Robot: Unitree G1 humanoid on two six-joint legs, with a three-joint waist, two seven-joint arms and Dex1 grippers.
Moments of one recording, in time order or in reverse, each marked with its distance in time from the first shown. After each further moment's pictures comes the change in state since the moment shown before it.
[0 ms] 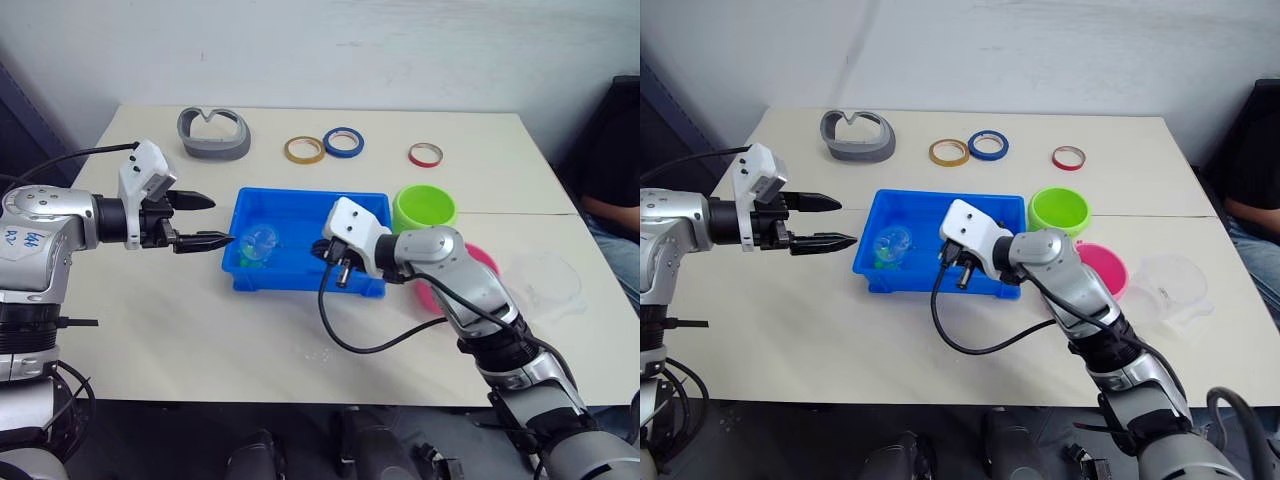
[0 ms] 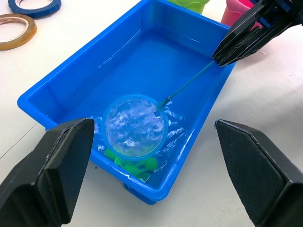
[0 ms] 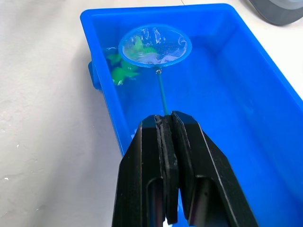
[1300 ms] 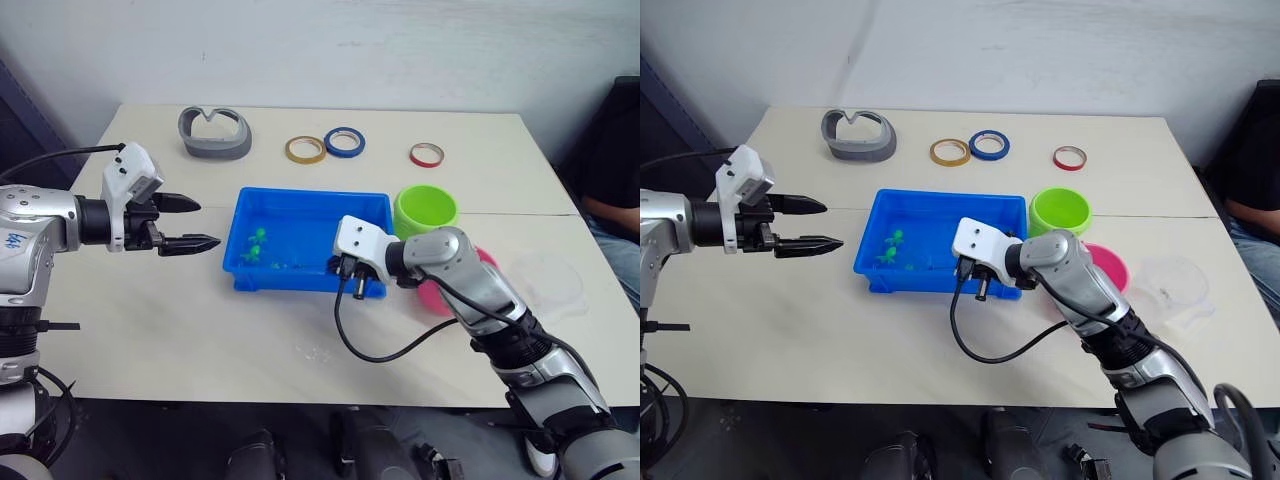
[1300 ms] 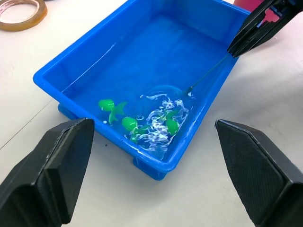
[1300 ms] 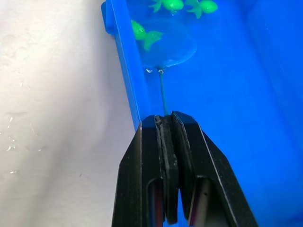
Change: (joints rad) left arm 0.026 0.069 0.002 0.000 -0.004 0.000 -0.010; right arm -0.010 -0.106 0.054 0.055 -0.051 -0.025 0.139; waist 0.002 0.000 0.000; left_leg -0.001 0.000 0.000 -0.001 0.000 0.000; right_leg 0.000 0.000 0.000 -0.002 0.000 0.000
